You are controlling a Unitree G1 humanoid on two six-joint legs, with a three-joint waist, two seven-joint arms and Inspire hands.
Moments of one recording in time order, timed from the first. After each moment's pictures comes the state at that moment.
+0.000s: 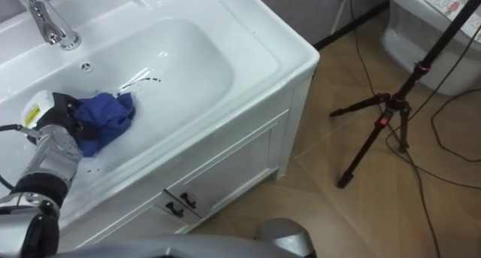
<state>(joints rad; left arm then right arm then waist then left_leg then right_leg) -0.30 0.30 0.11 0.94 0.66 0.22 0.32 0.22 -0.26 -0.05 1.24 0.06 0.19 0.11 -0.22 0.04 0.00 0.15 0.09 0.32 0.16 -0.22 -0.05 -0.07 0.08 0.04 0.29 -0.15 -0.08</state>
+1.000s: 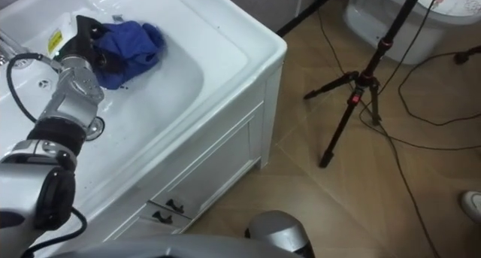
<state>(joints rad) -0.56 0.26 0.03 0.92 0.66 0.19 0.32 0.22 -0.26 -0.04 1.25 0.07 0.16 0.08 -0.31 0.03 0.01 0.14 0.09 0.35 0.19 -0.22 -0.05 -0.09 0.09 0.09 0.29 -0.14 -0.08</state>
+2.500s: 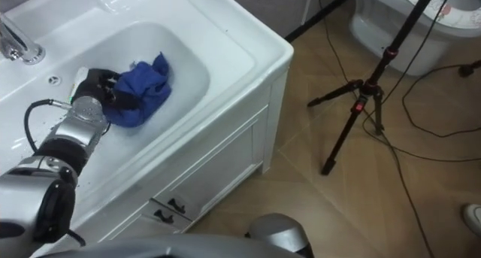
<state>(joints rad) -0.48 0.26 0.00 1.11 0.26 0.17 0.21 0.22 -0.26 -0.02 1.25 0.07 0.18 0.09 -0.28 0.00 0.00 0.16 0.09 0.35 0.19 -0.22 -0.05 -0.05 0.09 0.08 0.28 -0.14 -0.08</state>
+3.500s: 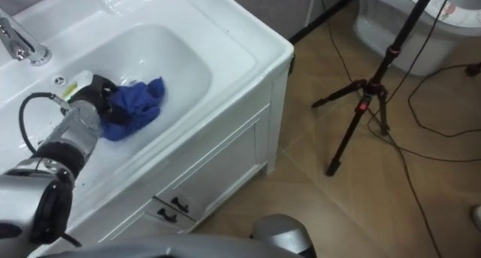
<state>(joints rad) -0.47 0.33 -0.03 1.12 0.82 0.20 0.20 0.25 -0.27 -0.06 1.22 0.06 0.19 0.11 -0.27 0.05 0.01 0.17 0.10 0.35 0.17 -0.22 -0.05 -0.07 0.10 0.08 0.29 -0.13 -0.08</state>
